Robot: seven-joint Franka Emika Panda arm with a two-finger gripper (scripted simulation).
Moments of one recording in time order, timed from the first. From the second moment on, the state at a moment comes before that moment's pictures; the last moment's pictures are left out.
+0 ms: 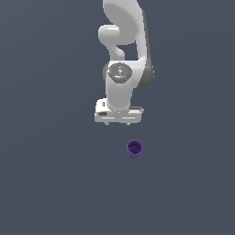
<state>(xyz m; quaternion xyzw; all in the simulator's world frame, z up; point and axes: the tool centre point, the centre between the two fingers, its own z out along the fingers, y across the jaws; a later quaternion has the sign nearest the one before) -0.029 0.001 0.141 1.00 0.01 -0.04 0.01</state>
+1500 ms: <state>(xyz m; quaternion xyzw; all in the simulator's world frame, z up) -0.004 0.035 0.120 0.99 -0.14 -0.01 -0.04</state>
